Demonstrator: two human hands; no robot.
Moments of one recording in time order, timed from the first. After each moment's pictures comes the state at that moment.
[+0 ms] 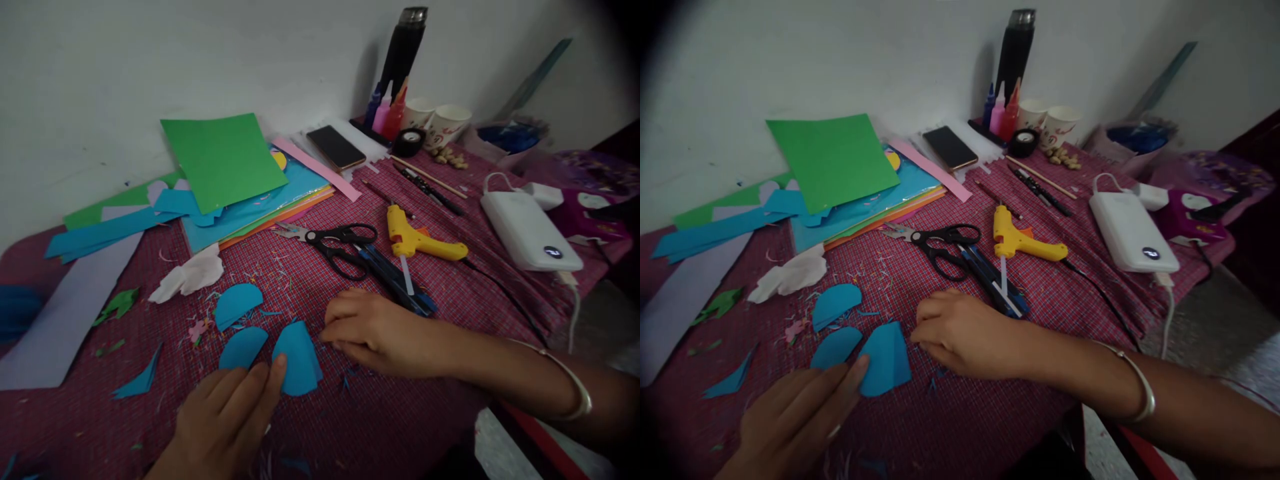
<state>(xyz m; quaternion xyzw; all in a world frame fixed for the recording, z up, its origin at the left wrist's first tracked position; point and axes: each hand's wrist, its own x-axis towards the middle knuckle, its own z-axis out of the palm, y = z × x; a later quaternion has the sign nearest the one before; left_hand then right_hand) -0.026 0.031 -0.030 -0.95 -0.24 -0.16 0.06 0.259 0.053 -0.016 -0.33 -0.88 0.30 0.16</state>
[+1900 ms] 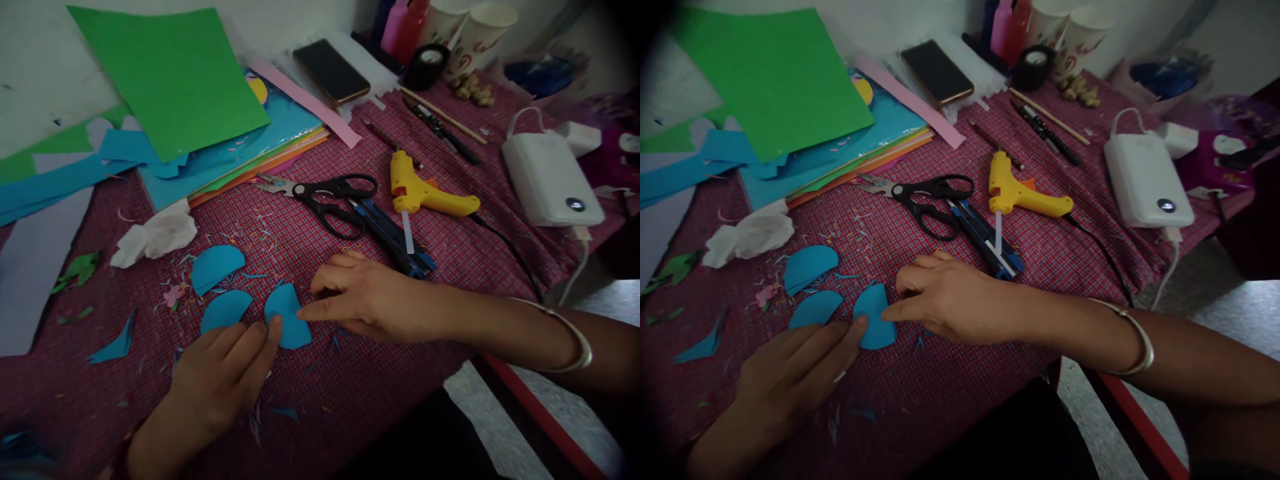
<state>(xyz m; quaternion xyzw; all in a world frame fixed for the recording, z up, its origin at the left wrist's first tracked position) -0.005 0.040 -0.032 -0.97 -0.19 -0.15 0.08 0.263 0.047 -0.029 -0.29 -0.91 0.25 0.16</state>
